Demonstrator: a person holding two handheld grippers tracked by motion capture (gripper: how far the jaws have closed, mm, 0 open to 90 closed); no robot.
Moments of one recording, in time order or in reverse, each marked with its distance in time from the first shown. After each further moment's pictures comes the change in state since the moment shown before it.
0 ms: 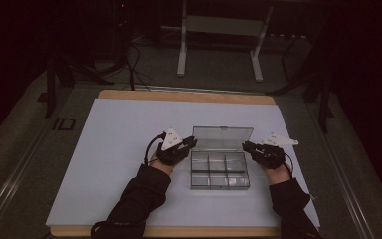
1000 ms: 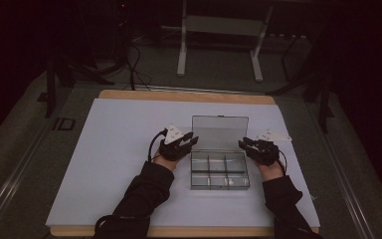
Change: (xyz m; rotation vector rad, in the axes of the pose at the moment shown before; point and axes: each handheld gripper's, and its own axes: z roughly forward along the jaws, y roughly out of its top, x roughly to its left) left arm 0.009 -0.002 0.018 0.029 0.035 -0.066; right arm 0.000 0.004 0.020 0.015 -0.063 0.060
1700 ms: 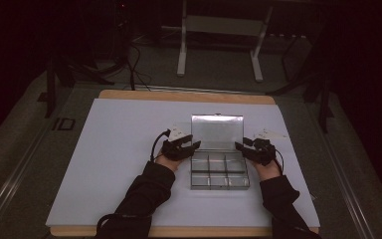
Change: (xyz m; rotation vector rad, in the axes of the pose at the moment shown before) left arm 0.006 -0.012 0.017 0.087 -0.039 -0.087; right arm -0.001 -0.003 0.012 0.051 -0.002 0.051
